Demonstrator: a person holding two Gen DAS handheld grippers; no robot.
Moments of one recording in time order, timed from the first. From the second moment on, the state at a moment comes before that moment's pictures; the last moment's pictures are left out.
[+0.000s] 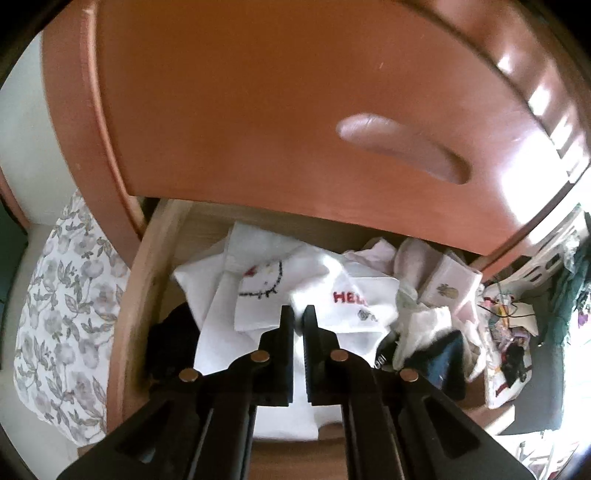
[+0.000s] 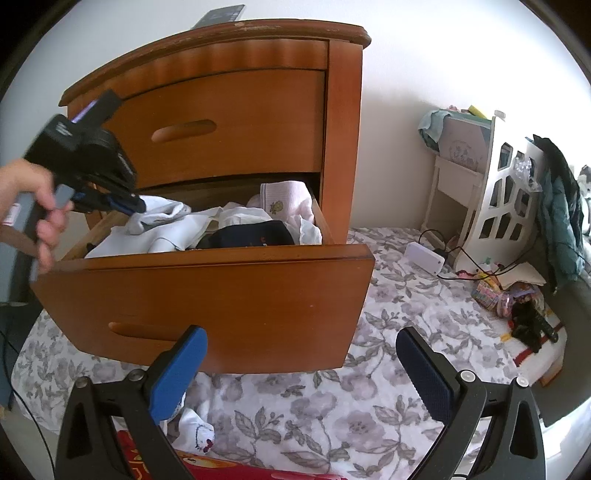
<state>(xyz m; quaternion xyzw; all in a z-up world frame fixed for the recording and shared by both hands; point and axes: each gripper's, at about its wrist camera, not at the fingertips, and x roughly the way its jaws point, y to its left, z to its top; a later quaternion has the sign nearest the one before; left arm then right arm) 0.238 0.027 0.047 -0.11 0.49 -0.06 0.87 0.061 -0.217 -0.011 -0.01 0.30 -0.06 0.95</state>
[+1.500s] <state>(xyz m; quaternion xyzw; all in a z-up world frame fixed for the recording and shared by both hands) 0.205 -0.006 0.037 -0.03 0.50 -0.05 0.86 0.063 -0.213 -0.012 -0.01 0.30 -0.07 0.95</state>
